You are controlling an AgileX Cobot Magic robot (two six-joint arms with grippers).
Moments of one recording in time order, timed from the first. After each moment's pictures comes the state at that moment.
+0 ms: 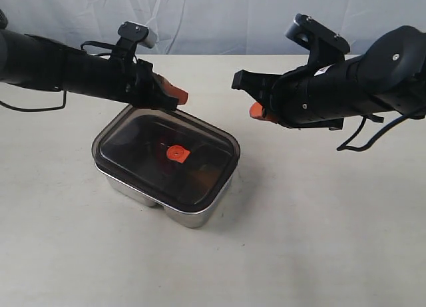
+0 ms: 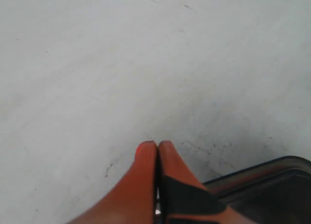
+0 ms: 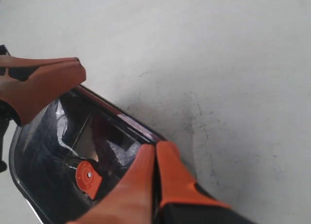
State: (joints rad) left arm -0.27 2.01 -1.20 -1.52 0.65 1.68; right arm 0.62 1.56 -0.88 0.74 0.23 -0.10
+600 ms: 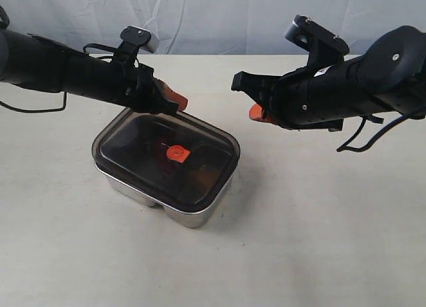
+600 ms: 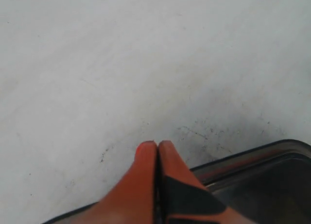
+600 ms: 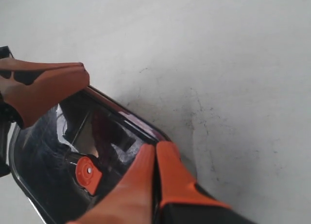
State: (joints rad) left arm -0.27 2.01 -1.20 -1.45 0.65 1.62; right arm 0.62 1.56 -0.88 0.74 0.24 -0.10
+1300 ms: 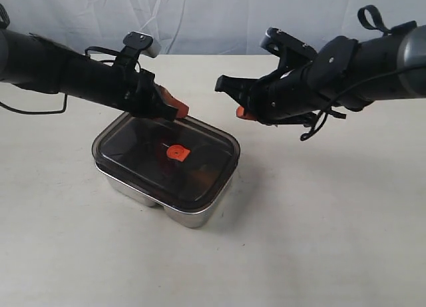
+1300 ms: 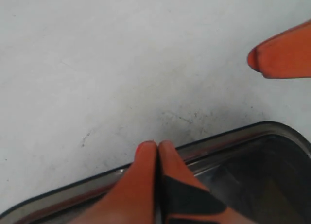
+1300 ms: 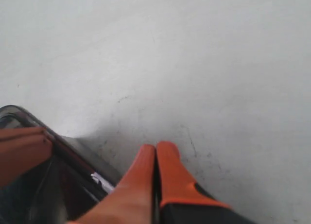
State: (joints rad) left arm -0.27 2.01 -1.20 -1.37 0.69 1.54; right arm 0.62 1.83 -1.05 0.75 0.17 -0.10
